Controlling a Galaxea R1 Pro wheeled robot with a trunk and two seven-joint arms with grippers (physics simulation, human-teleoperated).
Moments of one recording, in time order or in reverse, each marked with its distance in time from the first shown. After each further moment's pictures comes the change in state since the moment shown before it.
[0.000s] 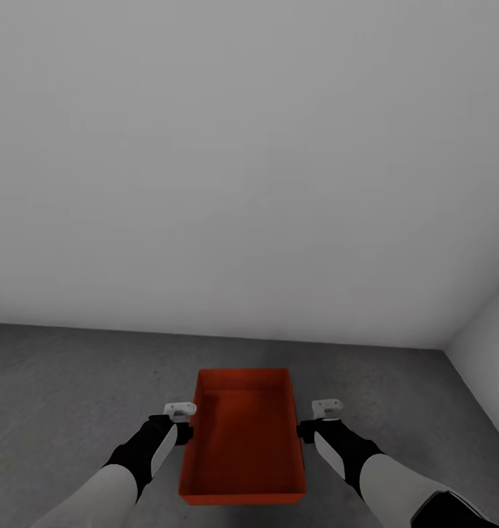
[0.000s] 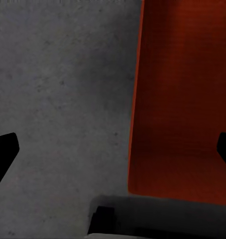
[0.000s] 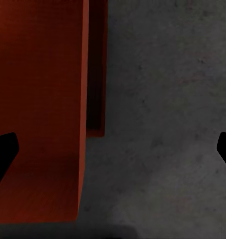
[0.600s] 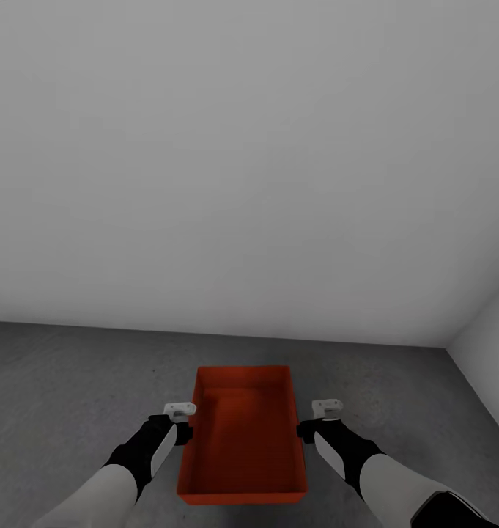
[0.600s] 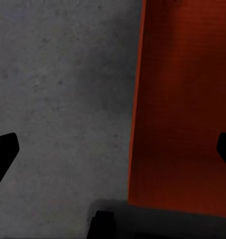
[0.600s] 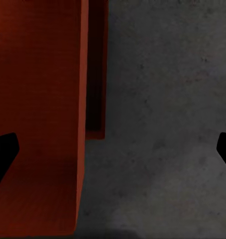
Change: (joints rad) left arm 0.000 0.001 0.000 0.000 0.000 0.001 0.000; right arm 0.000 0.000 0.000 0.000 0.001 0.000 0.000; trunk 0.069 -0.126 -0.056
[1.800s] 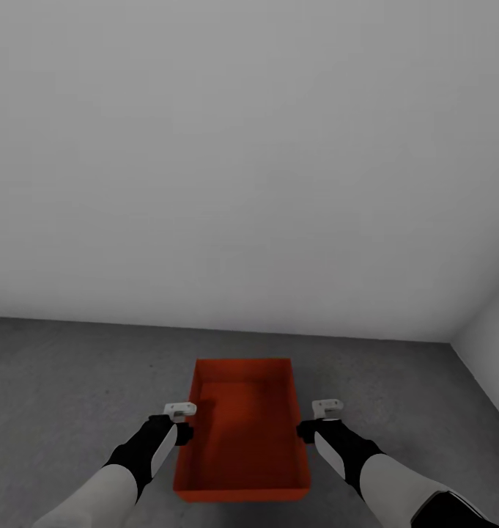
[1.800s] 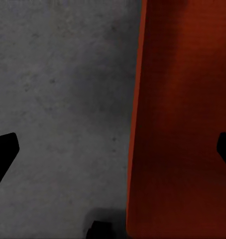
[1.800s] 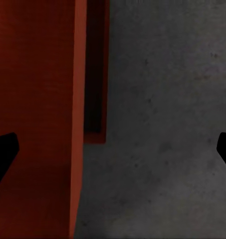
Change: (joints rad) left arm 0.000 -0.001 0.000 0.000 0.000 0.002 0.000; right arm 0.000 -0.001 0.000 0.000 0.000 0.000 0.000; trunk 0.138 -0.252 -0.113
